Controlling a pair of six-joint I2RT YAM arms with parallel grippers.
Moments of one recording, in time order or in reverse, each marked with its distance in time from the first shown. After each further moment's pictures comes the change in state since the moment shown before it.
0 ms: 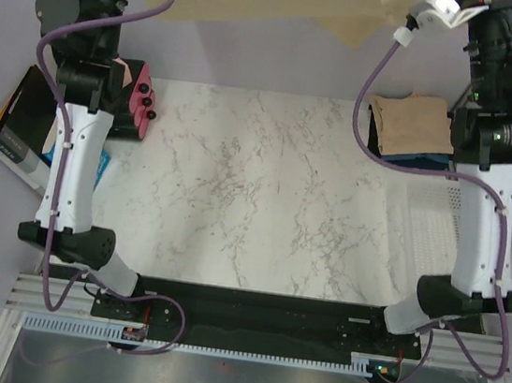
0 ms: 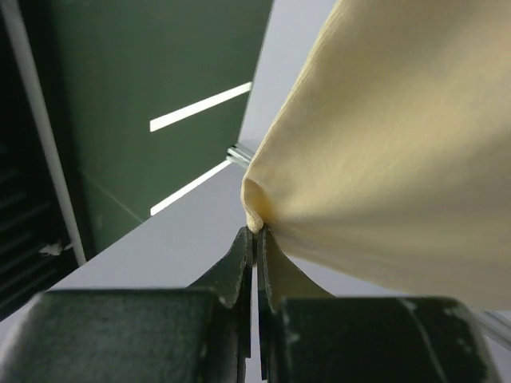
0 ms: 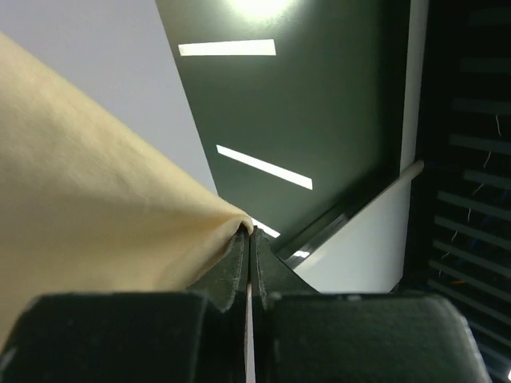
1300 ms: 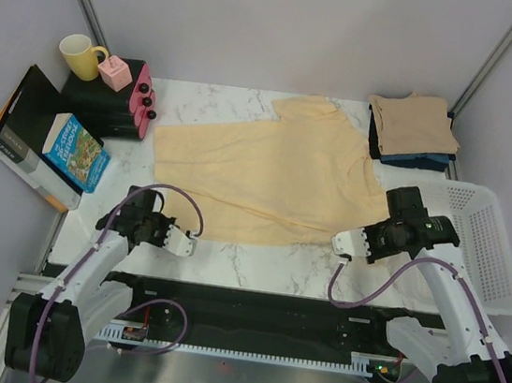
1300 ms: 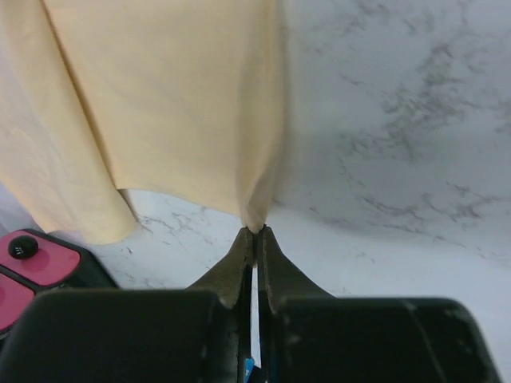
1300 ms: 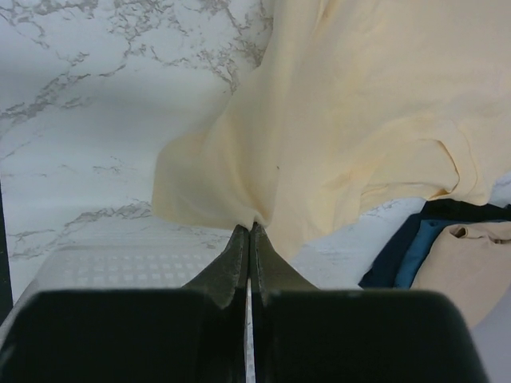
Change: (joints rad) left arm -0.021 -0.761 -1.847 -0.615 0.200 0.263; right arm 0.057 -0.684 -1.461 -1.210 -0.079 -0.203
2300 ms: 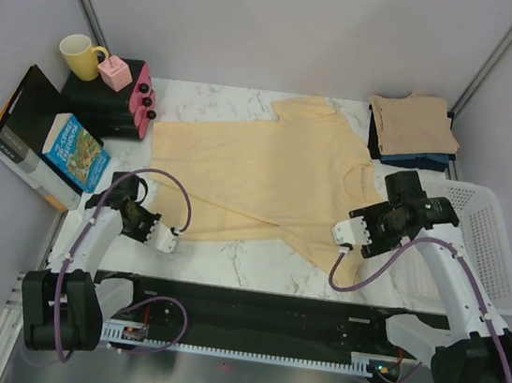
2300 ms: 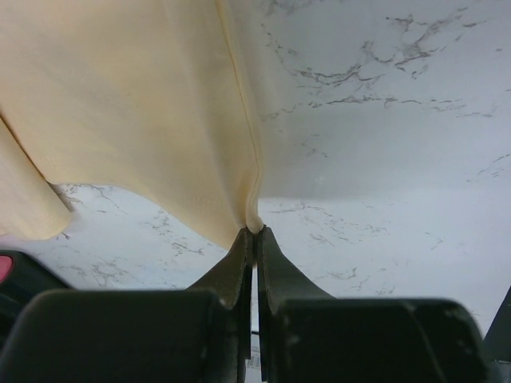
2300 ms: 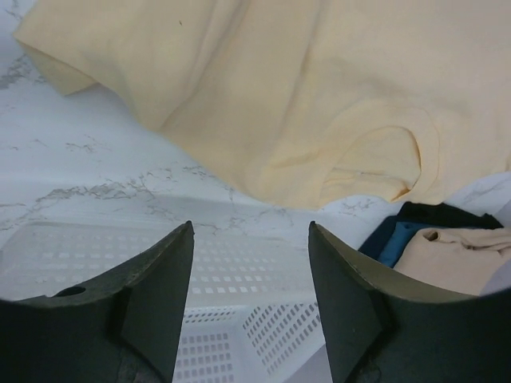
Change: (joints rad) left arm 0.240 0.167 0.171 -0.274 -0.029 0.299; right arm -0.008 0.140 0.130 -0.040 0.031 -0.056
